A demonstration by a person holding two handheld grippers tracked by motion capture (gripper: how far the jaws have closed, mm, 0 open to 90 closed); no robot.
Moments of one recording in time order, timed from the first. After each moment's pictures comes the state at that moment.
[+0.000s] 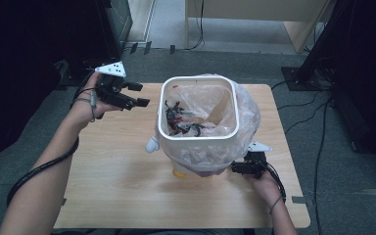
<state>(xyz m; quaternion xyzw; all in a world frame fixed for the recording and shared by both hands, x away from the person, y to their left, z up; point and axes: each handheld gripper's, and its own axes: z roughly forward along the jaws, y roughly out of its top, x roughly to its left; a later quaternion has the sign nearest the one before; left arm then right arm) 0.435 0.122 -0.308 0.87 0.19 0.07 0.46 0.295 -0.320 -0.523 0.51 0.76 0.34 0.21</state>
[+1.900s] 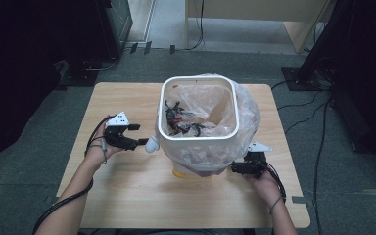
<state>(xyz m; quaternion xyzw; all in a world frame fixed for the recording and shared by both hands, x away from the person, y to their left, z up) 0.400 0.148 -0.477 0.85 0.25 0.08 0.45 0.294 -0.319 -0.523 0.51 0.76 0.34 0.21</state>
